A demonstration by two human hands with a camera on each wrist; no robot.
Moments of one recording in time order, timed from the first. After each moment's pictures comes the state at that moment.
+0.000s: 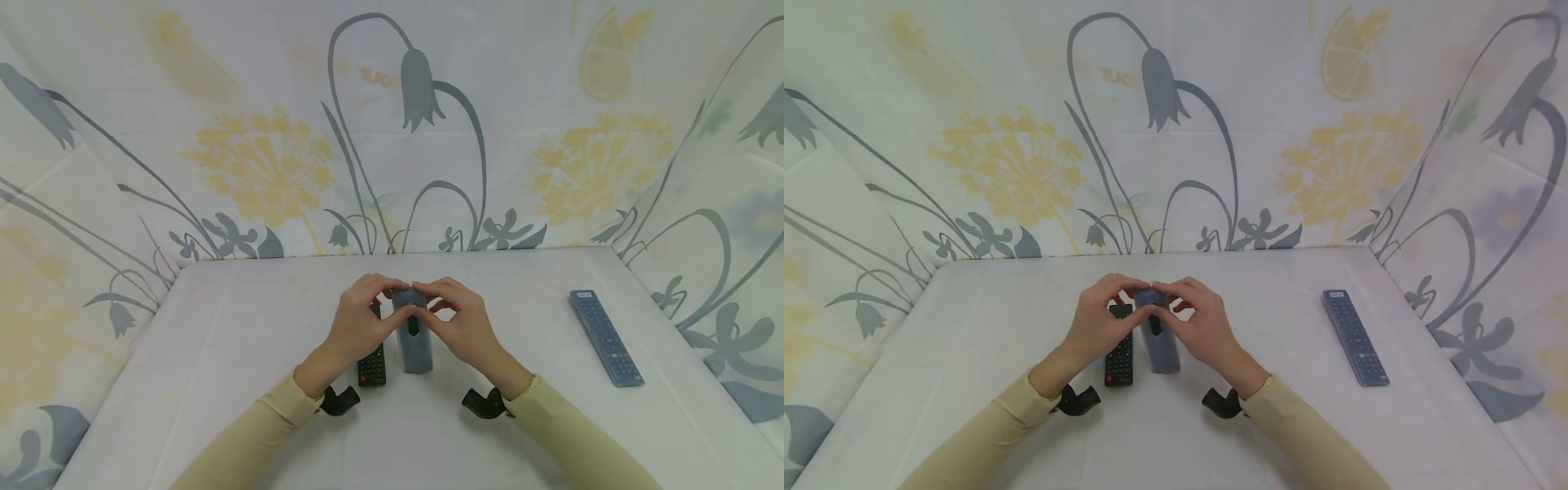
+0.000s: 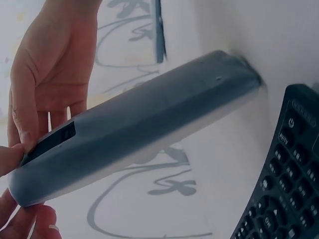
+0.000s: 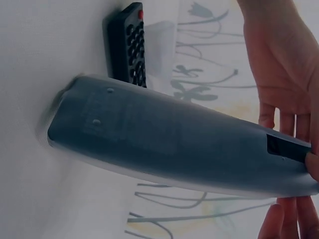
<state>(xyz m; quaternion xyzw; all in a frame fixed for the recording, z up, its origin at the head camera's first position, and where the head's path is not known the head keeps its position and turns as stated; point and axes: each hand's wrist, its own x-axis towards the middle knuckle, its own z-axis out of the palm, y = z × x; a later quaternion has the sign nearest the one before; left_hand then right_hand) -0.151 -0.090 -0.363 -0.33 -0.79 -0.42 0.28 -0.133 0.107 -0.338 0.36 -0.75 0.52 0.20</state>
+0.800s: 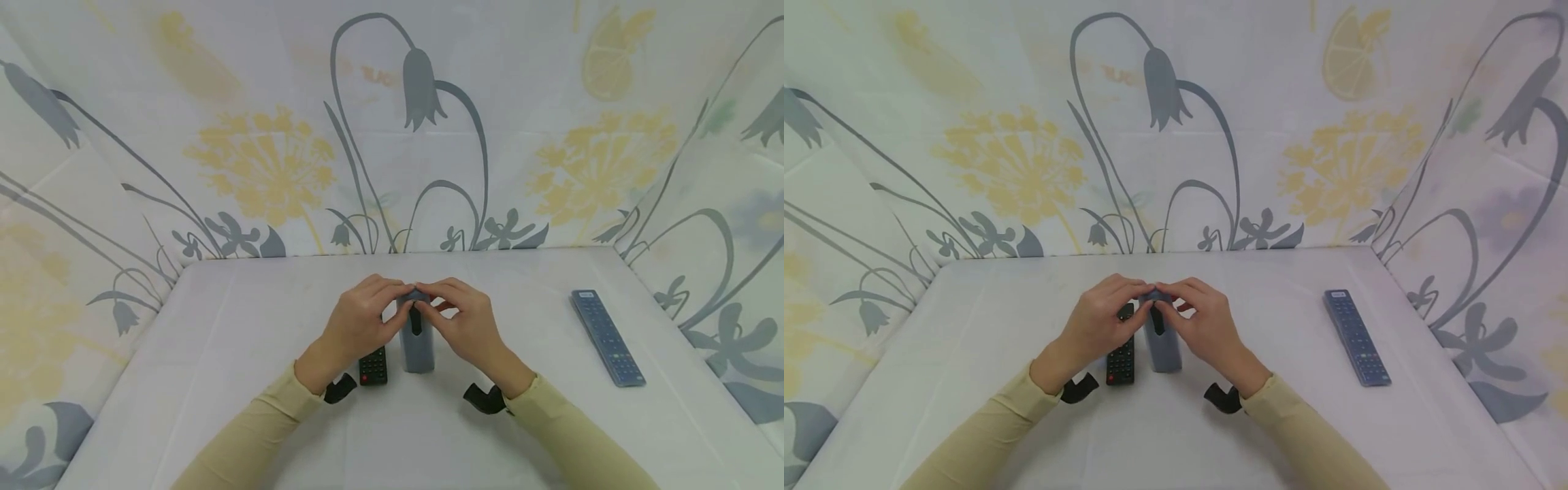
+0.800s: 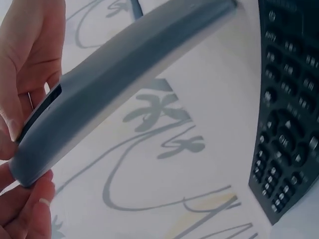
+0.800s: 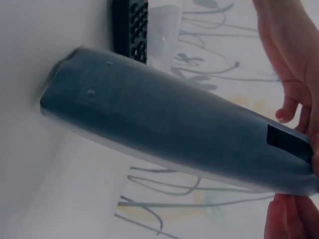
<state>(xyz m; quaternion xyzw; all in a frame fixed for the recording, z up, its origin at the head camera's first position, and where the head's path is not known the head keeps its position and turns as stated) -0.152 -0.091 -0.352 -0.40 -0.81 -0.25 0.35 -0.157 0.114 -0.367 0.38 -0.75 0.47 0.28</state>
